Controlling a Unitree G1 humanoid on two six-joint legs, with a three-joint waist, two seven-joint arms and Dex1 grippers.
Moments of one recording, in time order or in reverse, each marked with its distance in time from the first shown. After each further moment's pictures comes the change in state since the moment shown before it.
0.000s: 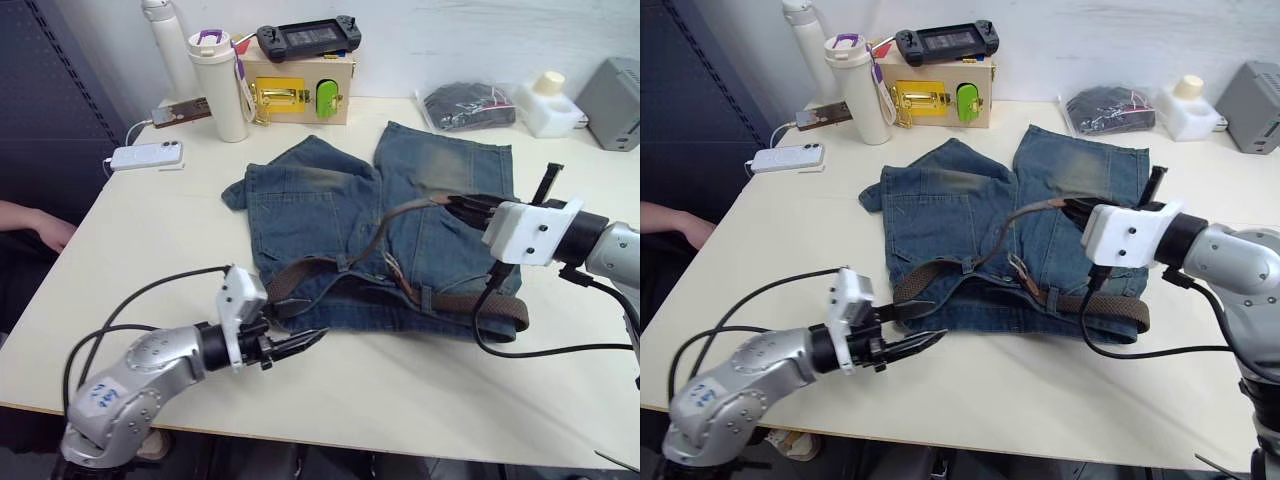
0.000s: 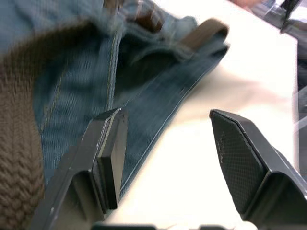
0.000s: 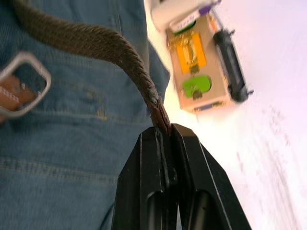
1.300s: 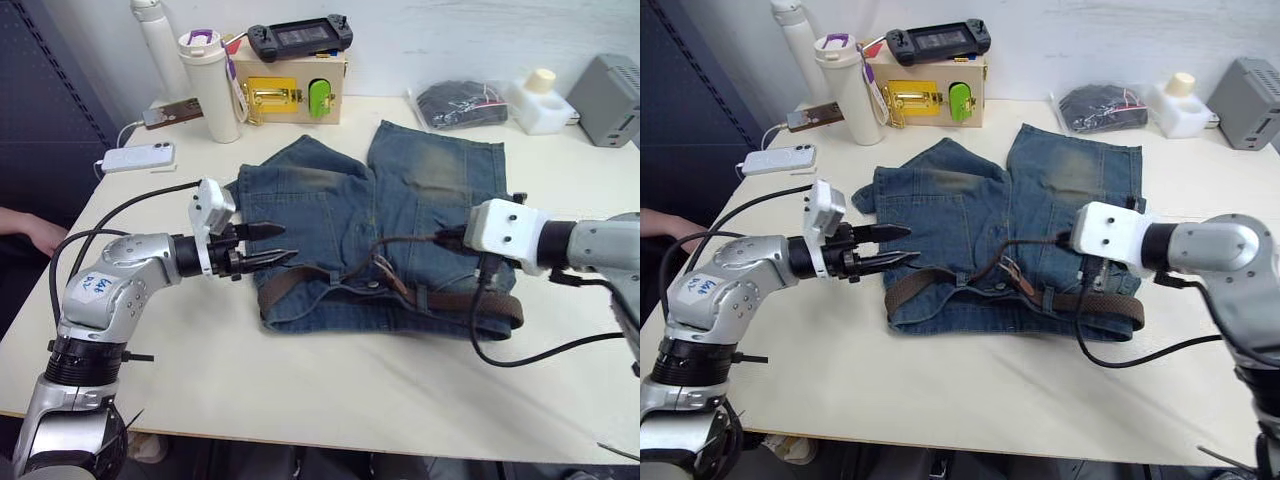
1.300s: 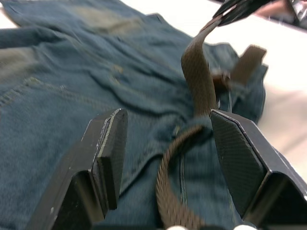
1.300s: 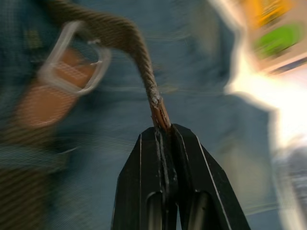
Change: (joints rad) left arm -0.474 0.117 -0.119 0.569 0.228 -0.207 -0.320; right arm -0.083 -0.114 0.120 0.032 0.205 0.478 0.294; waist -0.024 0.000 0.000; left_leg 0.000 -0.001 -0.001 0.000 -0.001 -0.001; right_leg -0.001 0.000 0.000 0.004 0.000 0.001
